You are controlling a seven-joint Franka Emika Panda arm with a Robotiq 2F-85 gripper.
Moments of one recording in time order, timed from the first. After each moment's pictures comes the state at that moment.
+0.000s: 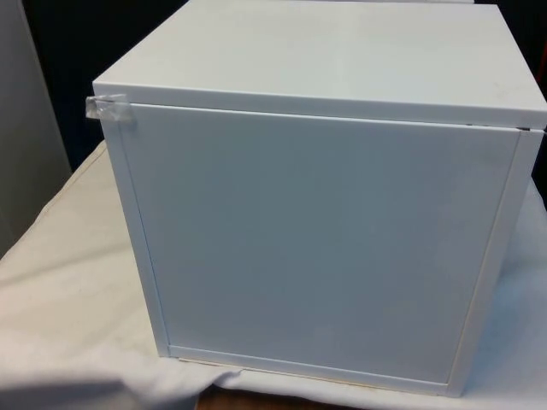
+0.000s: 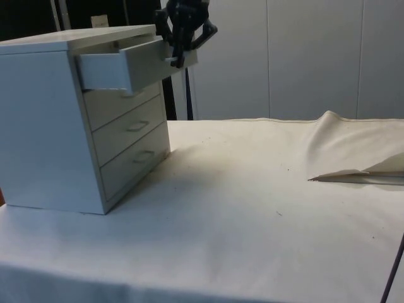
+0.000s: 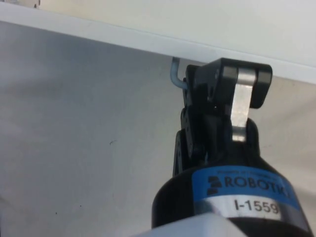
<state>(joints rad) 0.45 -0.25 -0.43 -2.44 -0.11 2.54 -1.46</state>
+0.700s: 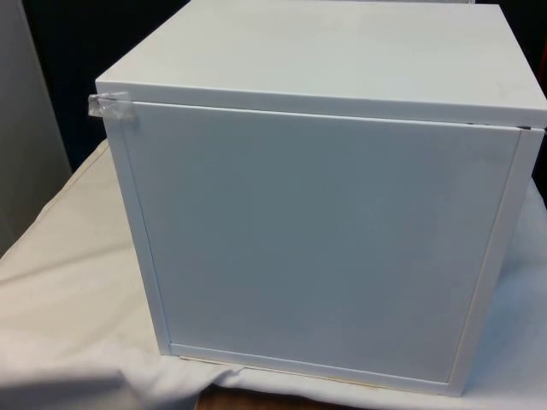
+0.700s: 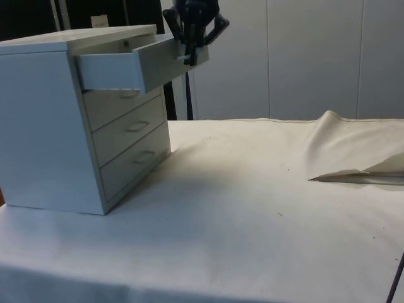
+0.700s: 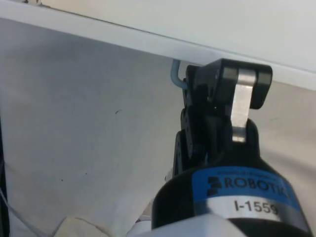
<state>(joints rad) 0.45 -0.31 -0.41 -2.44 -0.11 2.40 -1.46</state>
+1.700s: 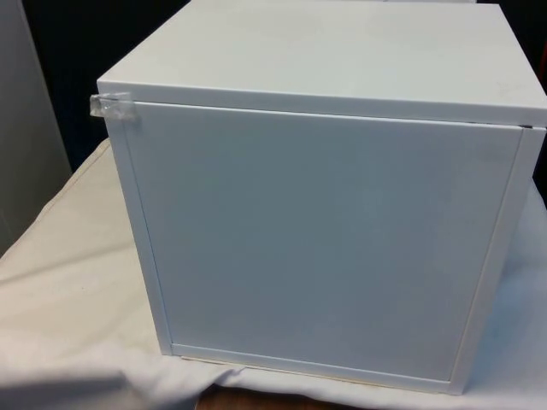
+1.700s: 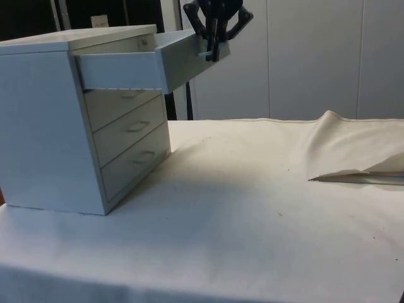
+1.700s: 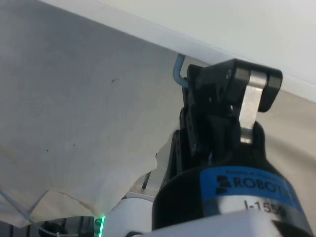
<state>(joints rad) 0.45 -0.47 -0.38 -2.55 -0.20 2.34 -1.37</state>
